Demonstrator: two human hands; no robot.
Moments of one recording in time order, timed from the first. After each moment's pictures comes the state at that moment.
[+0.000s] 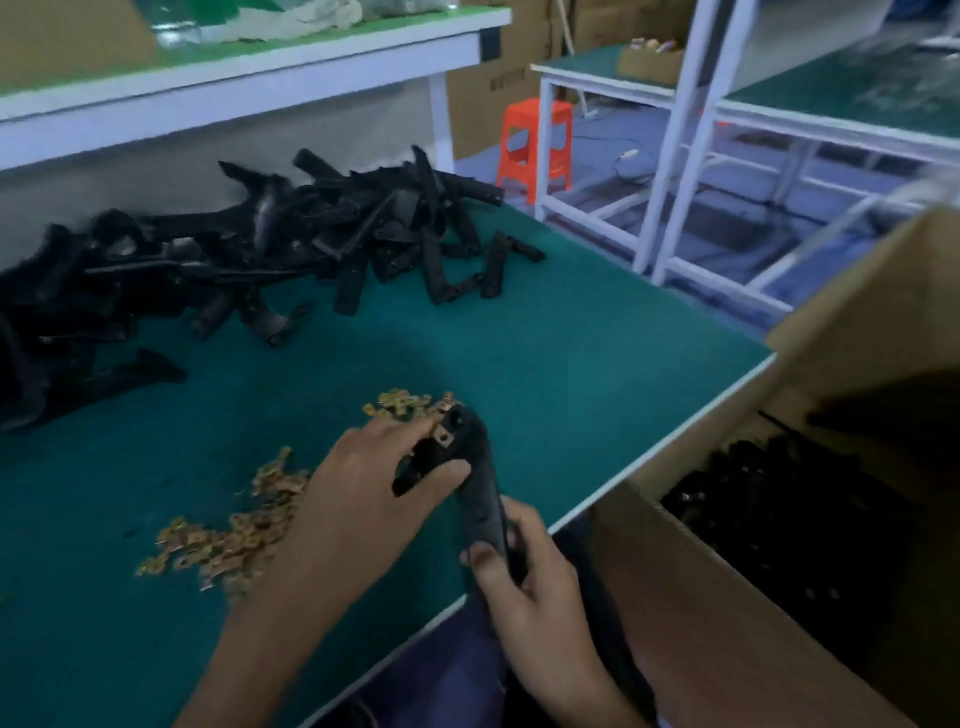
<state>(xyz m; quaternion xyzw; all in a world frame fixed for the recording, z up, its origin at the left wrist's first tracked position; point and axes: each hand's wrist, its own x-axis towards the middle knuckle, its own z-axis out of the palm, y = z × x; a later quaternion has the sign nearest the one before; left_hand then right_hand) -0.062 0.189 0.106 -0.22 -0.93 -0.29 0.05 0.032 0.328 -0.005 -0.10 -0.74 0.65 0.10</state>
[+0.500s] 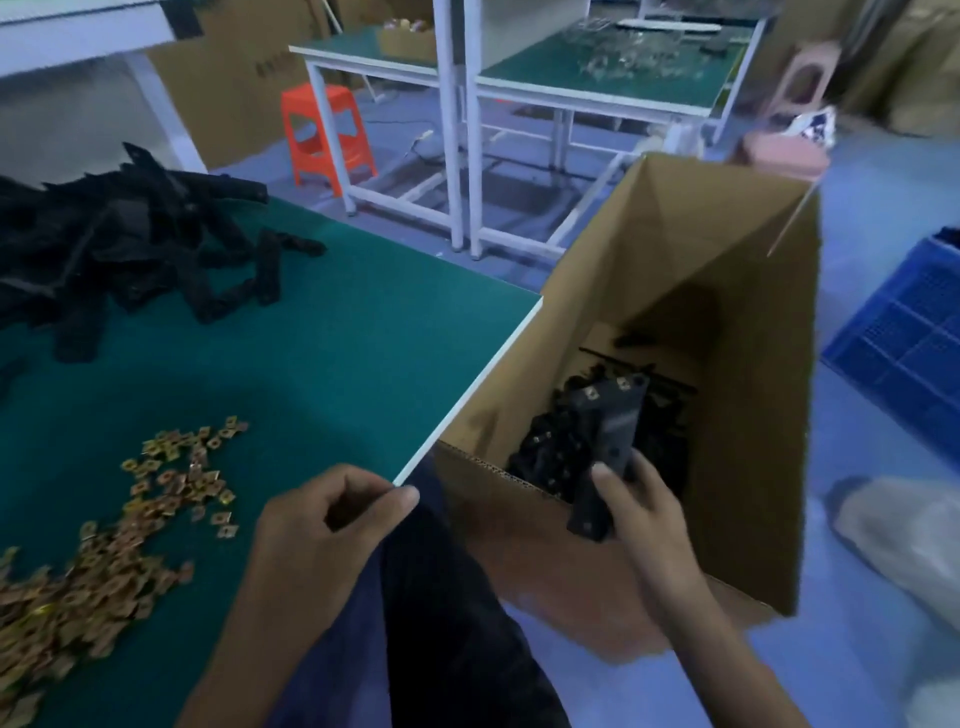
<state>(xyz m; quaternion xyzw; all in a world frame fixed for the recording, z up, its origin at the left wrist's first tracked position) -0.013 0.289 0.069 -0.26 -0.82 -0.51 -0.08 0.145 0.522 -0.014 -0.42 -0.61 0.63 0.24</state>
